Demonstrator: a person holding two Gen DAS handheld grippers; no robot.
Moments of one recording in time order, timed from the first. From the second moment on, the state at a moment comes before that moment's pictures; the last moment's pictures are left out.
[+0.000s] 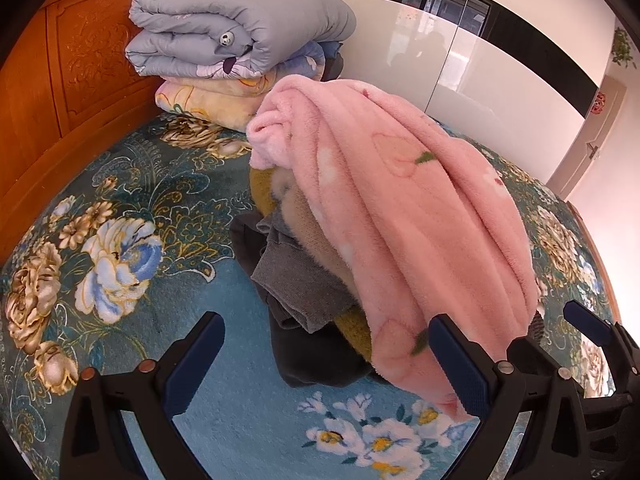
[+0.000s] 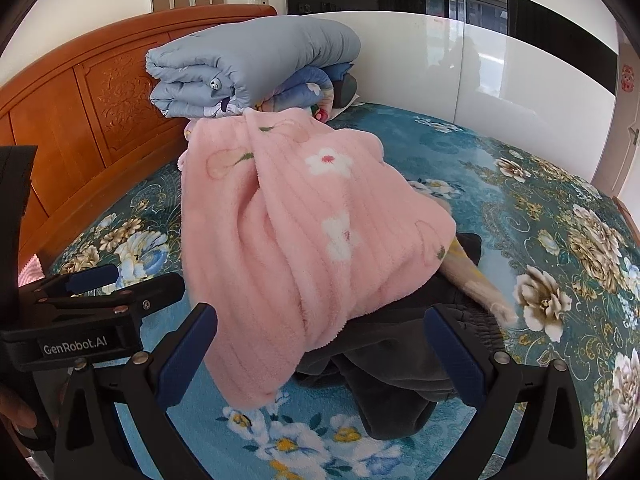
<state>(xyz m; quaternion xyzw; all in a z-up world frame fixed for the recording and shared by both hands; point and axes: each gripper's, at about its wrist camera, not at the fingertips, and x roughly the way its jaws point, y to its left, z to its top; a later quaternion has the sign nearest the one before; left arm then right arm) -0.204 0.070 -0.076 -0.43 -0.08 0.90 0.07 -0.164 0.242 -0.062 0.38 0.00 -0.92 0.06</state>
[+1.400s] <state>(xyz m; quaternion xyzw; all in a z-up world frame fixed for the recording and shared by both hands) -0.027 0.079 0.178 -0.23 -0.02 0.95 0.22 0.056 0.352 0.009 0.35 -0.12 -0.93 0.02</state>
